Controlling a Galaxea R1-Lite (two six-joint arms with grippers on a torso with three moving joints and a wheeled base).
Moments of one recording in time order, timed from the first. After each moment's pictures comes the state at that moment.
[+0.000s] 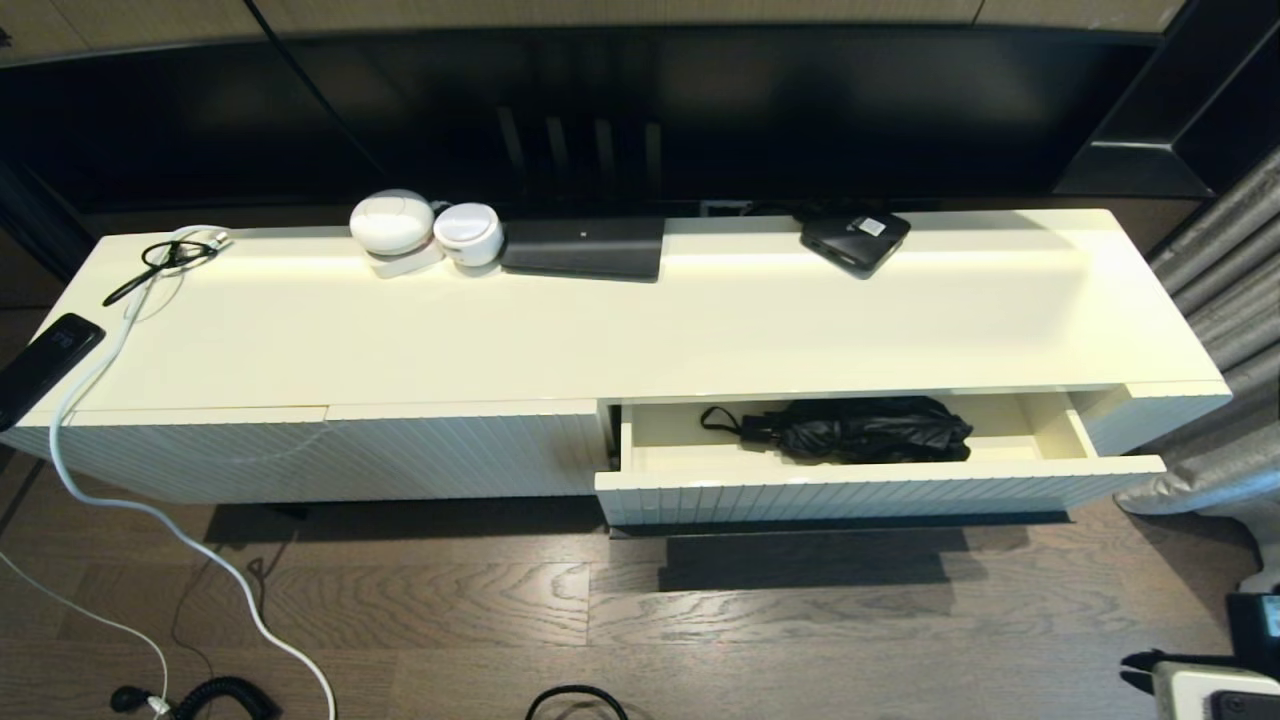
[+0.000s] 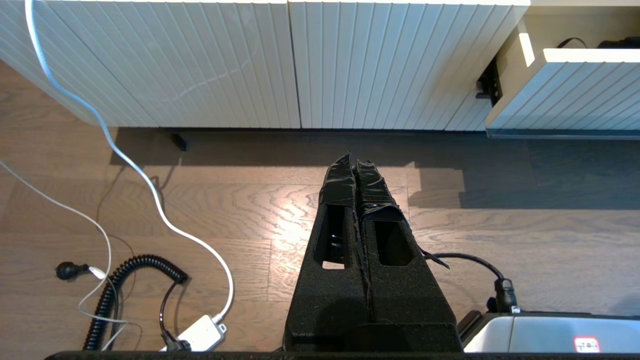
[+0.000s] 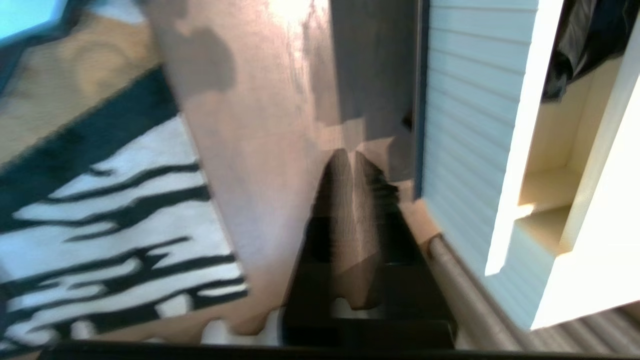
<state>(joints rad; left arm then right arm) 0.00 0.00 0.00 0.00 0.01 -0.03 0.22 1.05 -0.55 0.29 0.01 -1.25</state>
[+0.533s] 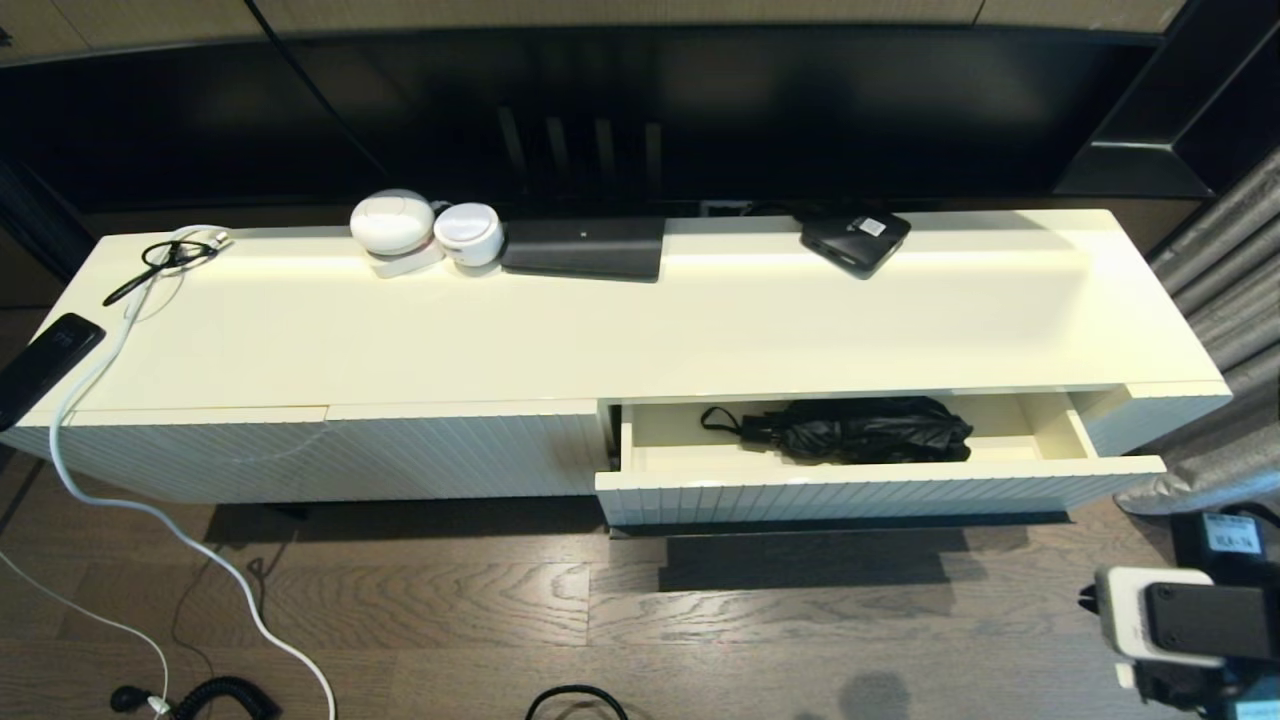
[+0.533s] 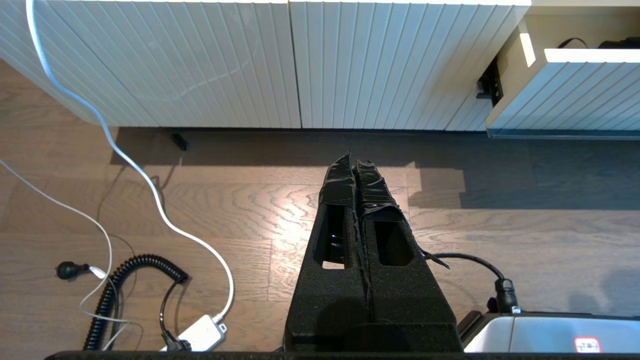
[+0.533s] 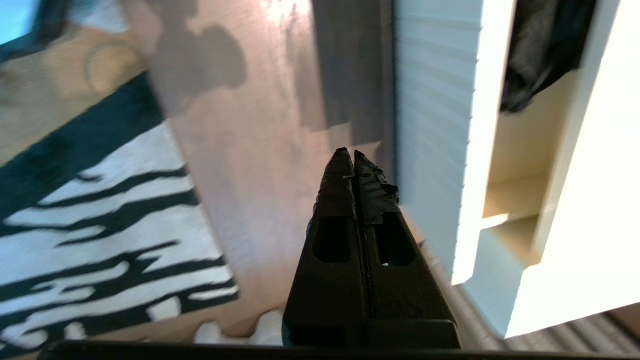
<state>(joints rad) 0.00 0.00 0.00 0.00 0.01 -0.03 0.22 1.24 -0.71 0.24 0.01 -1.25</state>
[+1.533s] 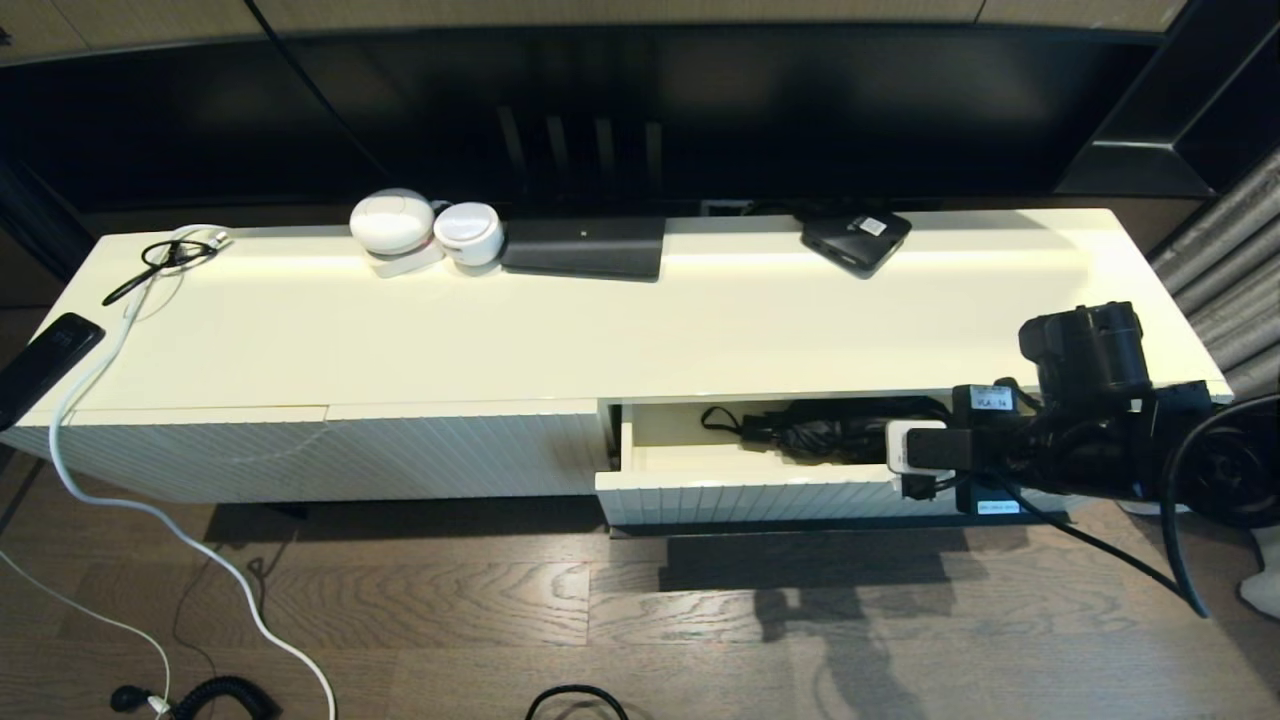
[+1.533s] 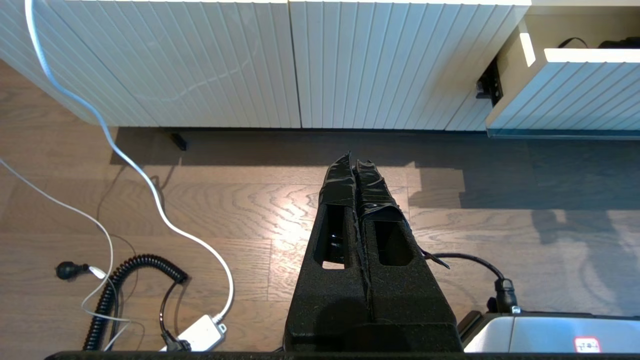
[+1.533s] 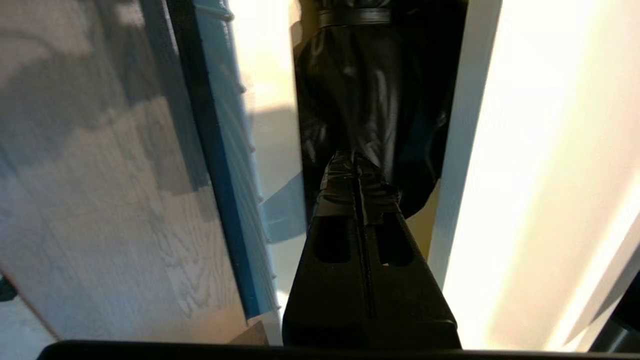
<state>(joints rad) 0.00 0.00 0.00 0.00 0.01 -0.03 0.21 1.78 -0.97 -0.22 0.00 -1.36</state>
